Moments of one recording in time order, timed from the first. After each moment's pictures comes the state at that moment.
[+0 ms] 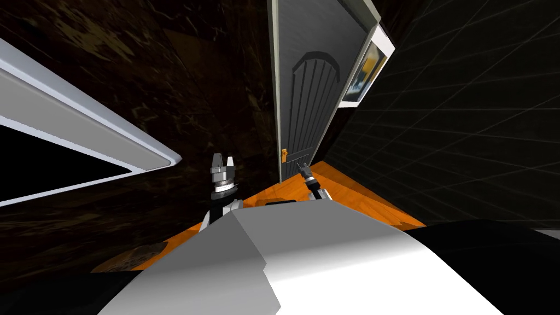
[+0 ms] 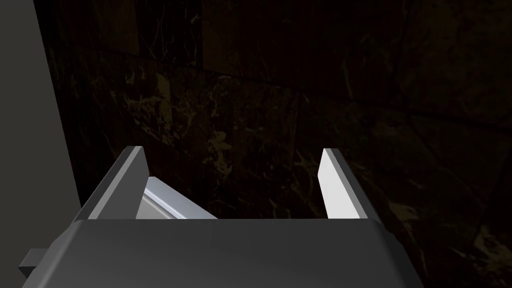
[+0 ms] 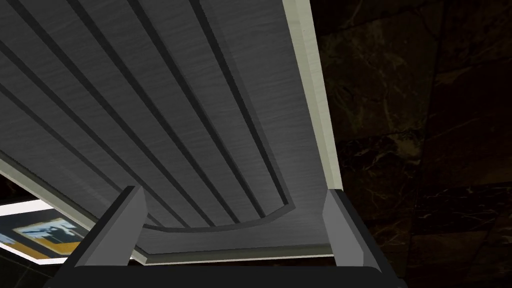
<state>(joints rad) 0.37 -0.04 -0.02 -1.78 0.66 -0.48 0.45</state>
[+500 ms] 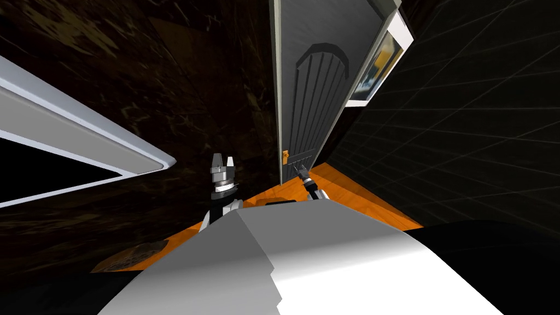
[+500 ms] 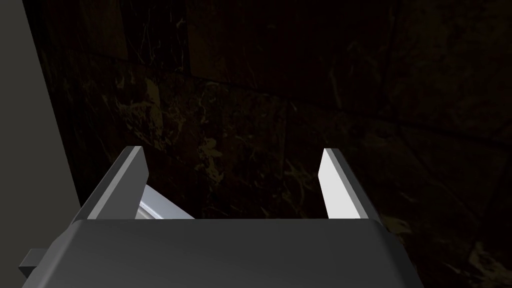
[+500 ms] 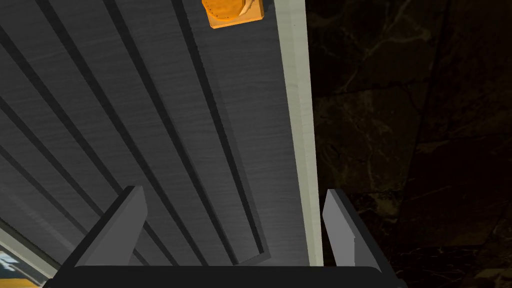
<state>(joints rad) 0.36 -0.02 -0.01 -1.71 0.77 -0.49 0.52</state>
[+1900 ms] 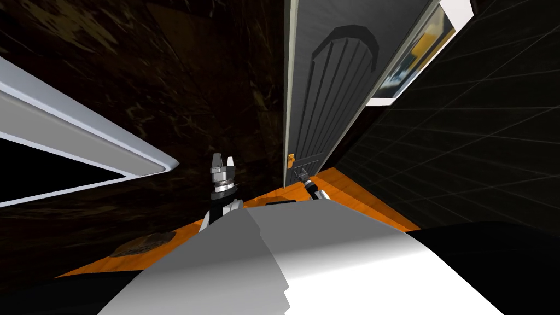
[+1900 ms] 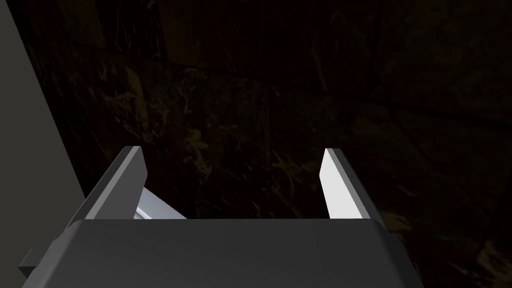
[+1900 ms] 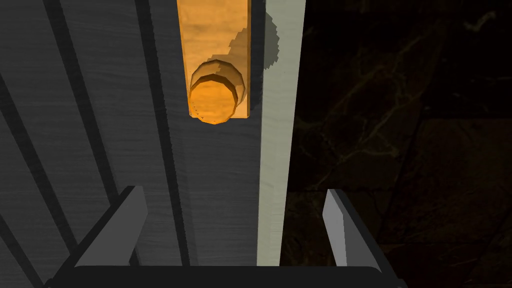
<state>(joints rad) 0.31 -0.06 -0.06 -1.55 0.90 -0.52 0.62</state>
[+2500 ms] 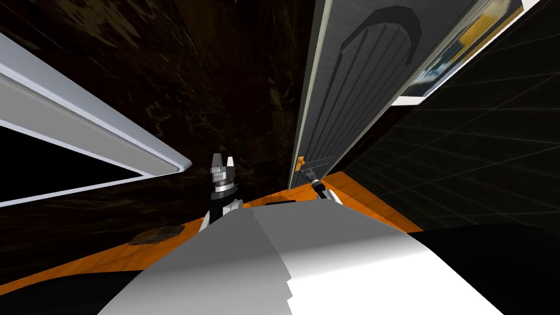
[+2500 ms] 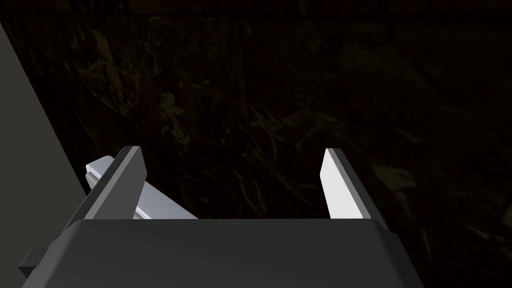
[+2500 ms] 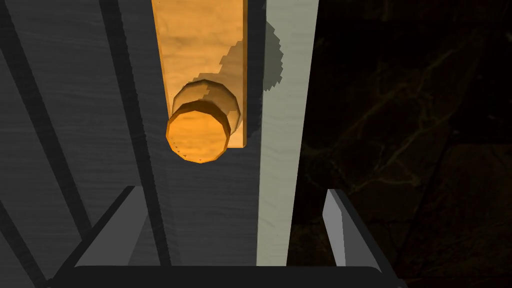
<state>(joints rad) 0.25 -0.15 -0.19 -1.44 0.84 -0.59 0.59</state>
